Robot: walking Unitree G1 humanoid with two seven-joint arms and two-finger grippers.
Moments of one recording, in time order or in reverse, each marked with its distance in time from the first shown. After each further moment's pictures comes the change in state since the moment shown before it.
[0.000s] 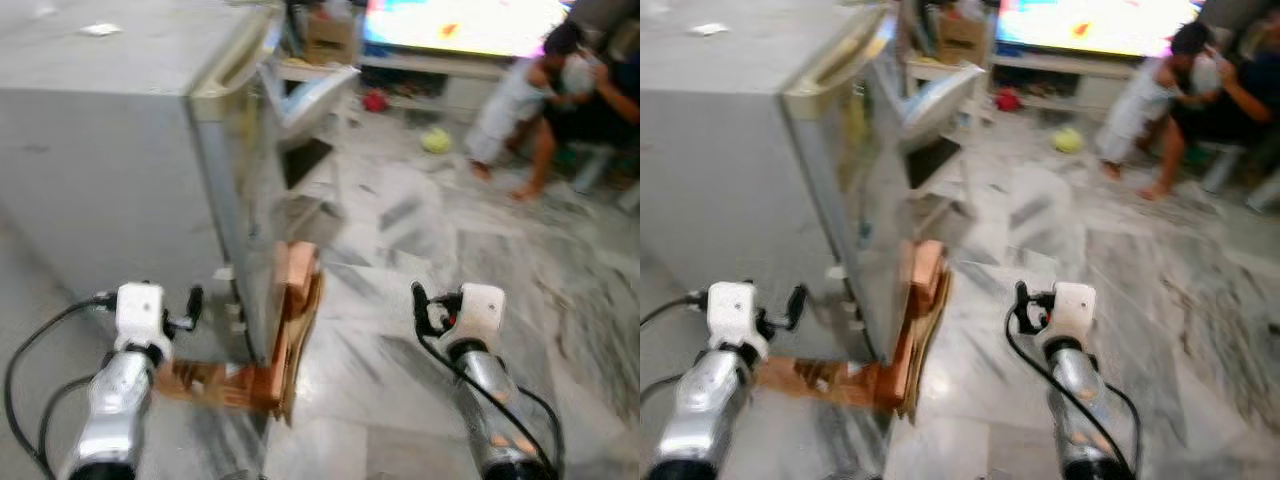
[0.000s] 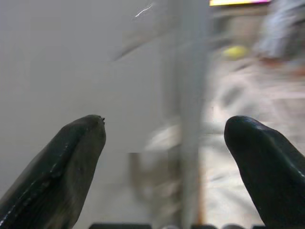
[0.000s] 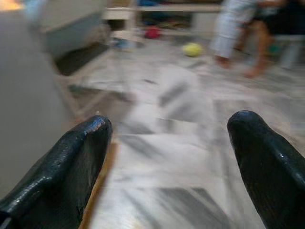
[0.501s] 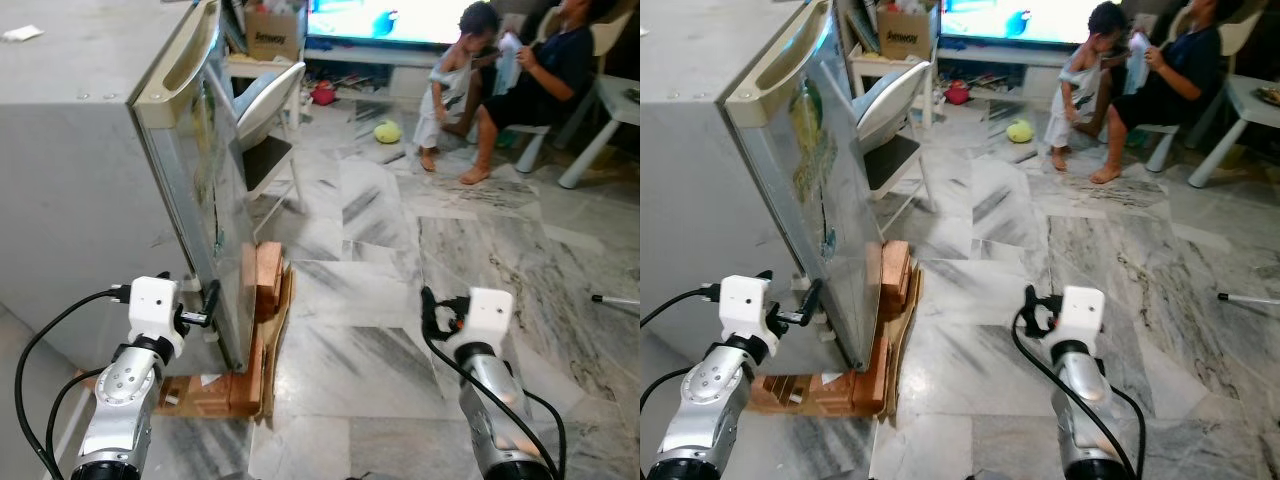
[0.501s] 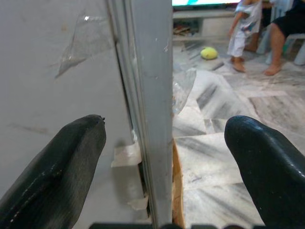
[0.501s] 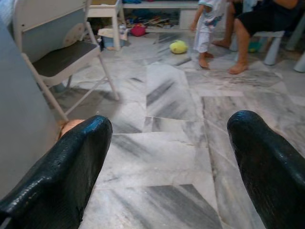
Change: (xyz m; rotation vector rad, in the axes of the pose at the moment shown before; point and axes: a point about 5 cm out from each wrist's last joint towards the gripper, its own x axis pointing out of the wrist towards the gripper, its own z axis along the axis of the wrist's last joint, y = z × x) left arm -0.003 0.004 0.003 -0.013 0.007 -0.017; right arm 0.002 0.009 0.002 0.016 -0.007 0.015
